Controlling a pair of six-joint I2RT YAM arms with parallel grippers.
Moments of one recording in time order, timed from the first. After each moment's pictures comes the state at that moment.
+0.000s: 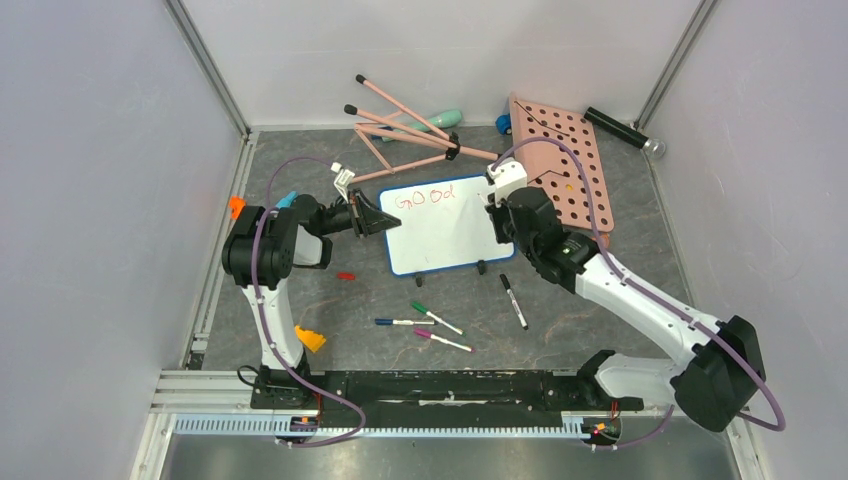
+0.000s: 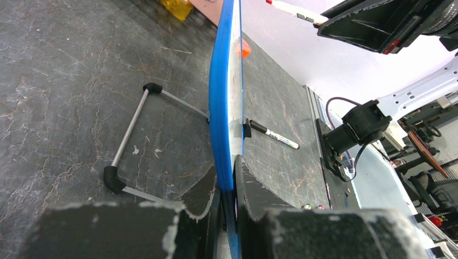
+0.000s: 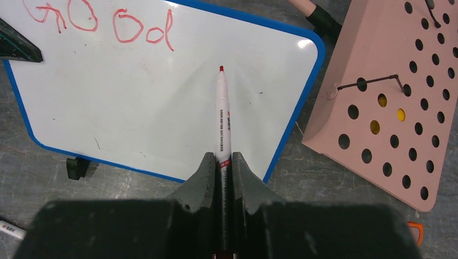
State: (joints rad) left arm -0.07 2.05 0.76 1.49 1.23 -0.82; right arm 0.67 1.19 0.92 -0.18 0.31 0.02
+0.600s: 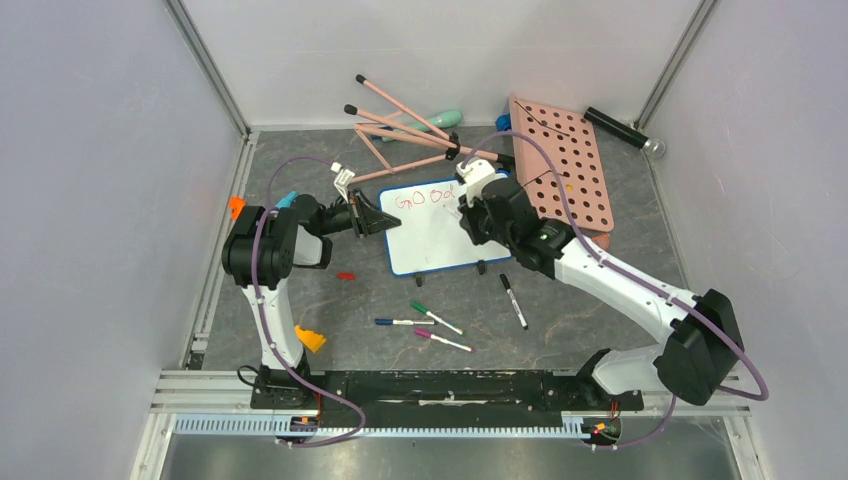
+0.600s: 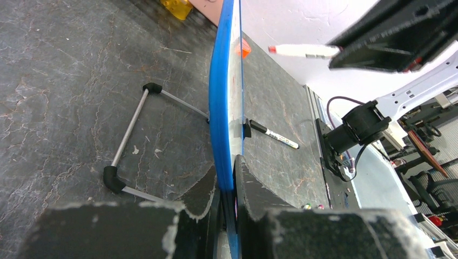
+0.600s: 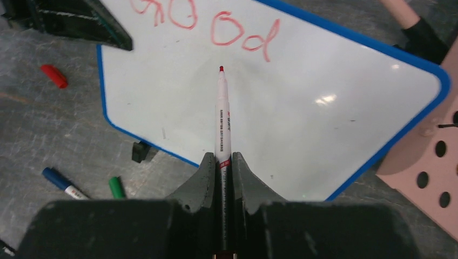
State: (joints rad) left arm -0.07 2.05 0.76 1.49 1.23 -0.82; right arm 0.71 1.34 1.06 -0.24 0.13 0.04
